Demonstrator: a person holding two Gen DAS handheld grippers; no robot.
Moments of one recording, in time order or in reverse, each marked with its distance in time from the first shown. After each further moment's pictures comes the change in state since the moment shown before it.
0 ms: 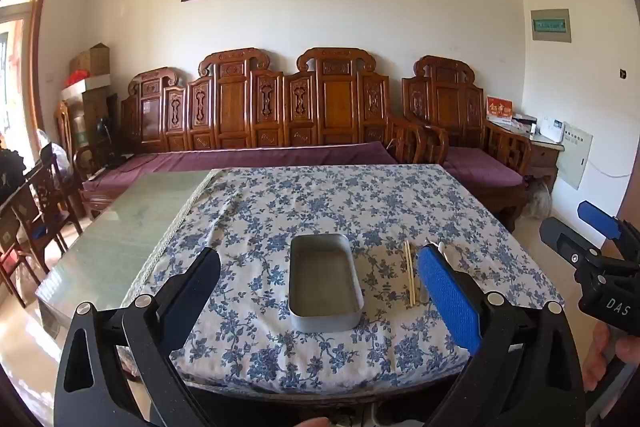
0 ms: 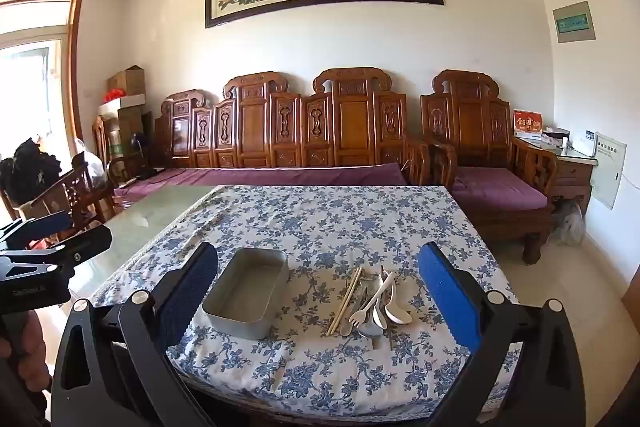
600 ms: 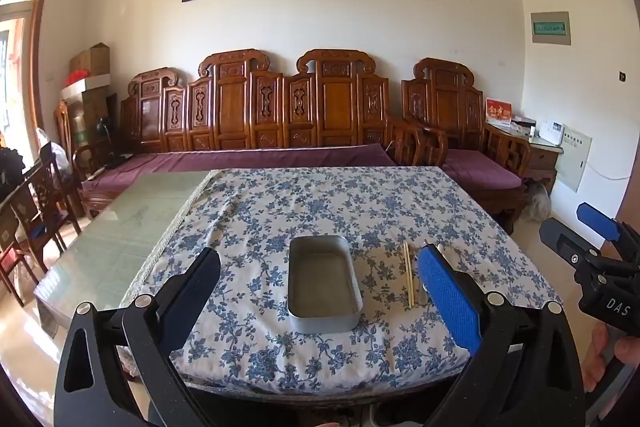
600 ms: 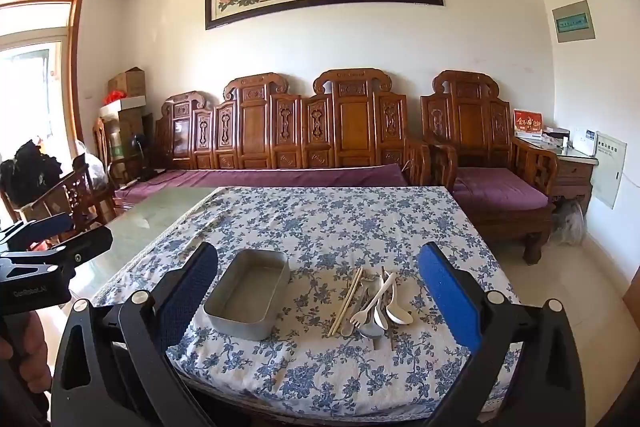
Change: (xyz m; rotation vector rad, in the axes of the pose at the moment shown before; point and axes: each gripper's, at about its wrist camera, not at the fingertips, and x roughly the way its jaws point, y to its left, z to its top) left arm 0.004 -0.002 -0.001 0.004 -0.002 0.002; right arm 0.000 -0.001 0.000 0.000 0.005 0.001
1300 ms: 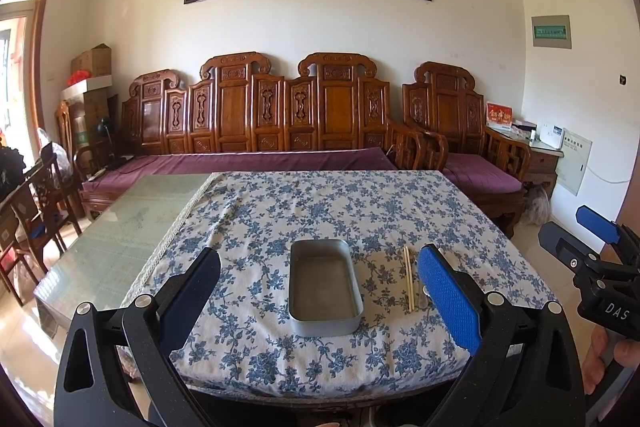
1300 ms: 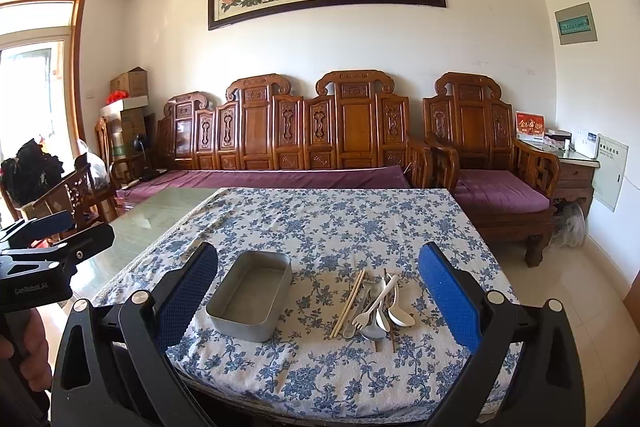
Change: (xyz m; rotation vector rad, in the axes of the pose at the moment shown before) left arm 0.002 -0.004 0.011 -0.011 -0.013 0.001; right arm 0.000 0.002 -0.001 0.002 -0.003 0.001
